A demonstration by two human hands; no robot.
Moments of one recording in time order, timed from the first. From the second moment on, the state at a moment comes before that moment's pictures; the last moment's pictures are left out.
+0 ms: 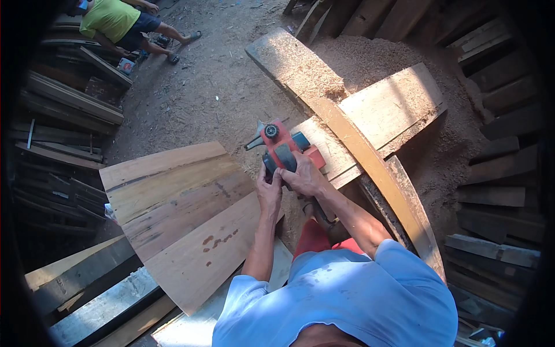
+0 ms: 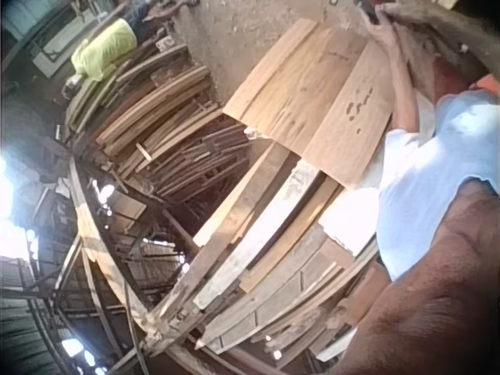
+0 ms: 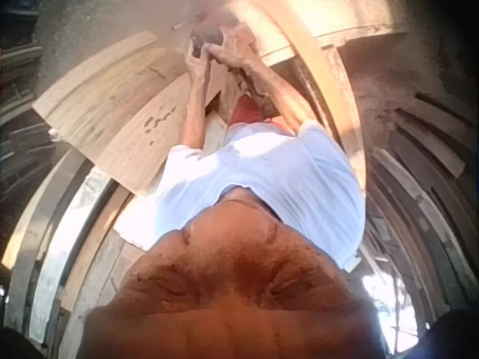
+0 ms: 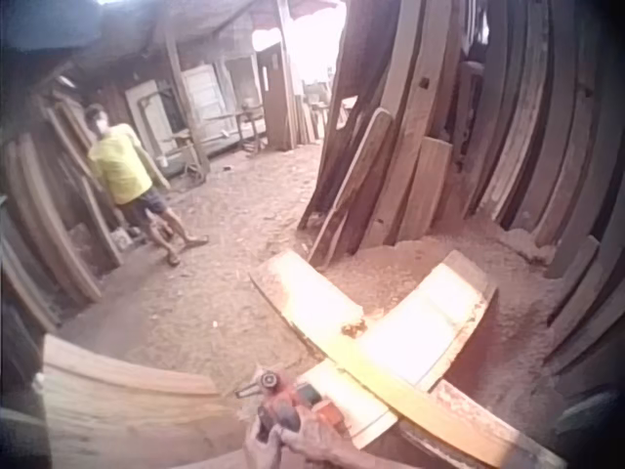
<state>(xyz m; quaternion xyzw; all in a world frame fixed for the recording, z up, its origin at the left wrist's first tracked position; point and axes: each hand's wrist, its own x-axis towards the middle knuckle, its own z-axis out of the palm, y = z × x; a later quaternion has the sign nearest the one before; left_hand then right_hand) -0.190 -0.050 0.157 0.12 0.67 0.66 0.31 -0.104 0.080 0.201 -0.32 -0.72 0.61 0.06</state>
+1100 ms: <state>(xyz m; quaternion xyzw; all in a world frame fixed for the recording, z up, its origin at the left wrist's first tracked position) -0.226 -0.043 0.130 0.14 0.69 0.64 0.29 -0.134 0.093 0.232 -0.35 -0.69 0.64 0.01</state>
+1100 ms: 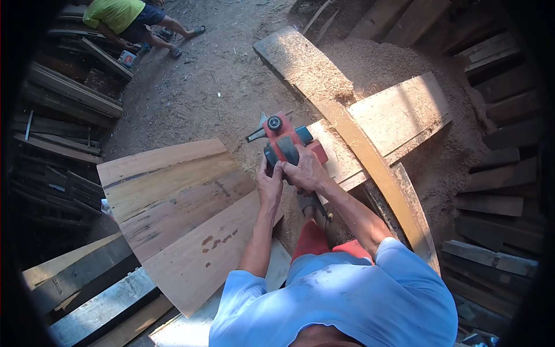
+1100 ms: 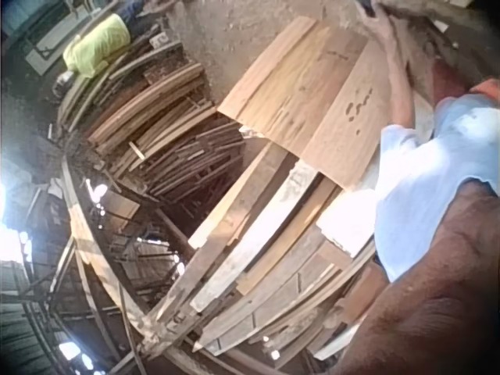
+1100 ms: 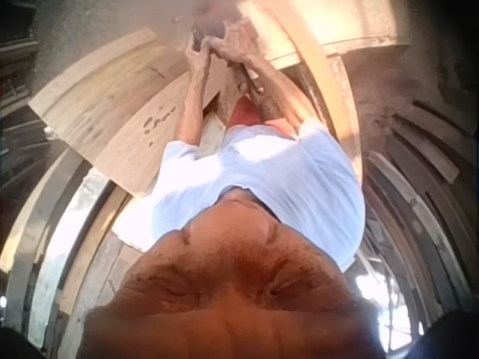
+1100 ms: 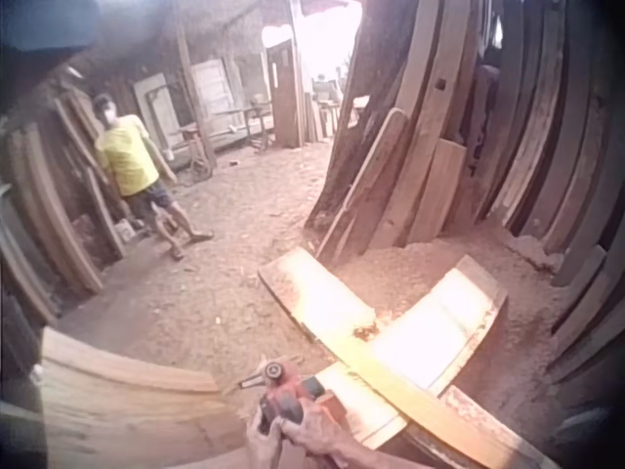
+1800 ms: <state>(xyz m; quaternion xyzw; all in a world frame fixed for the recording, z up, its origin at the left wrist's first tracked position) -0.048 -0.148 0.146 0.12 0.79 0.52 0.31 0.046 -0.008 0.218 -0.35 -0.69 0.63 0.03</state>
